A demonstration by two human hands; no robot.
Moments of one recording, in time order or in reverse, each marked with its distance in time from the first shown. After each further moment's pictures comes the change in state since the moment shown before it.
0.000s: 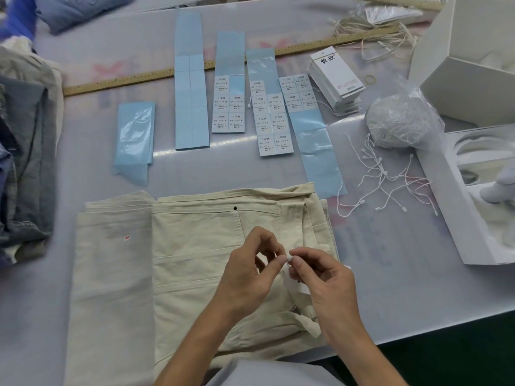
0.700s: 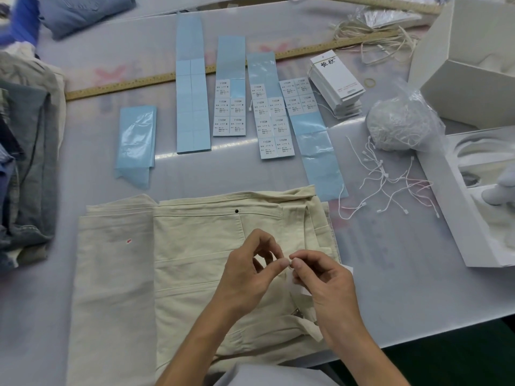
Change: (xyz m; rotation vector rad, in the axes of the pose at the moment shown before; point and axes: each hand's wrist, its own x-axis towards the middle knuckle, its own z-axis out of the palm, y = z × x) left_hand 0.005 -0.011 -0.004 -0.031 -0.004 -0.021; right_hand 0.003 0.003 0.002 0.018 -0.033 0.024
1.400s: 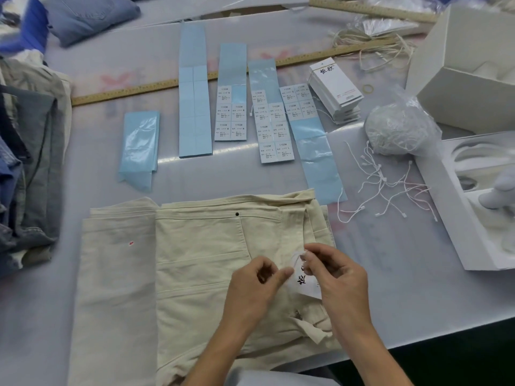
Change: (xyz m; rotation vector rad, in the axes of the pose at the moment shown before) left_hand -0.019 -0.022 0.023 0.119 0.091 -0.355; right_hand 0.006 -0.005 -0.016 -0.085 0.105 -0.126
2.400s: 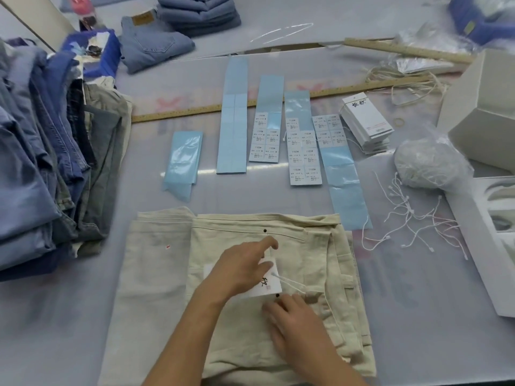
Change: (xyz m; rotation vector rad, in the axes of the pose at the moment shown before) left_hand 0.056 0.021 -0.084 0.811 -0.204 0.239; right_hand -0.029 0.034 0.047 -1.058 -0.605 -0.637
